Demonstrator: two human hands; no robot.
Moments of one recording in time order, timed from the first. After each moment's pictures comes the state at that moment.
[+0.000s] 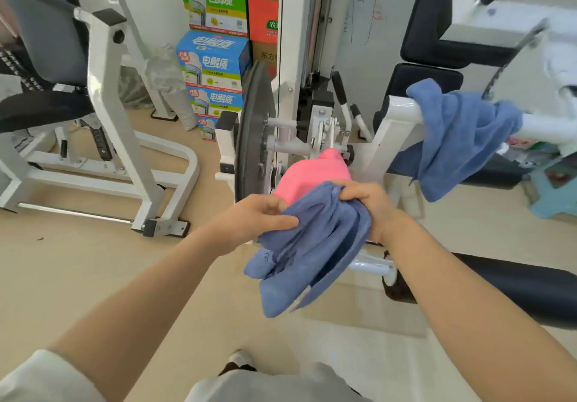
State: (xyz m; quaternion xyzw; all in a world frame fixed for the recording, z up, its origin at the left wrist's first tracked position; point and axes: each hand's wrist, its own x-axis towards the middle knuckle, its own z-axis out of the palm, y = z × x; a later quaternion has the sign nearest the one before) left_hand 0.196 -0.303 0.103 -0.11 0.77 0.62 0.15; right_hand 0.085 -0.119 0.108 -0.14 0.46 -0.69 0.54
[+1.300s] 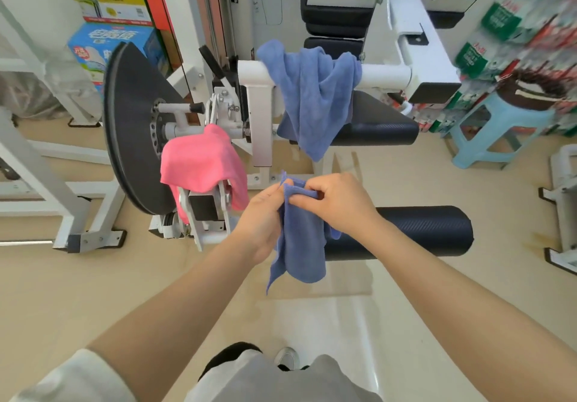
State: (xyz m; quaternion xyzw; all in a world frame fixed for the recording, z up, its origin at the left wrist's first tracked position) left_hand 0.151 -0.055 0.086 -0.13 0.52 0.84 0.07; right_hand 0.103 0.071 0.117 -0.26 0.92 -0.28 0.06
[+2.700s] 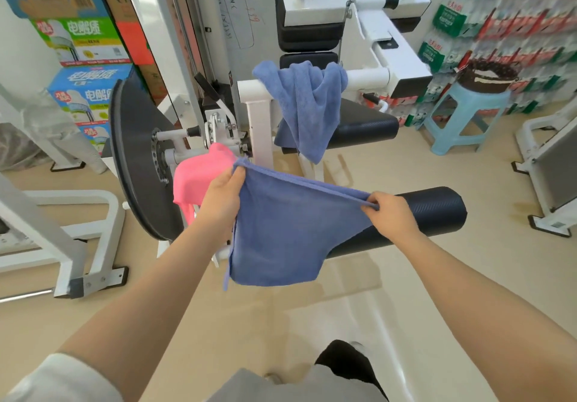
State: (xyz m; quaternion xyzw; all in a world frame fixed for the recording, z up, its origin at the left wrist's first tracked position) left_hand 0.149 -0.148 0.101 -0.16 0.66 0.74 -0.01; right_hand 0.110 0.132 0.046 0.04 0.97 -0.24 0.06
